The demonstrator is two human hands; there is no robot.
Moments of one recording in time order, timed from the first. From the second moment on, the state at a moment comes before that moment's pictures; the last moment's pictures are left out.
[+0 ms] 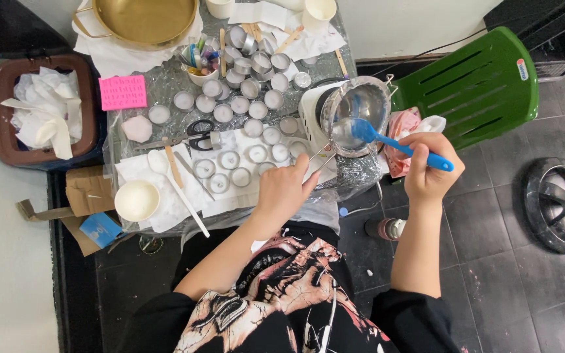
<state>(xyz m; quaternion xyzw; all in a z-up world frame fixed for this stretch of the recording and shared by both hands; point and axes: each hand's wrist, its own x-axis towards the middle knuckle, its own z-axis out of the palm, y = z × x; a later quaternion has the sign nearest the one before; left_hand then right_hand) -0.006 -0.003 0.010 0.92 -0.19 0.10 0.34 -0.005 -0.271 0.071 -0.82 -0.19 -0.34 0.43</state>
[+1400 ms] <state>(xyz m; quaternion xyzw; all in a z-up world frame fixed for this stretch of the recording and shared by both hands) -0.005 0.000 0.011 0.92 -0.16 0.11 0.34 0.025 -0.225 0.181 -0.93 -0.32 -0.12 0.15</state>
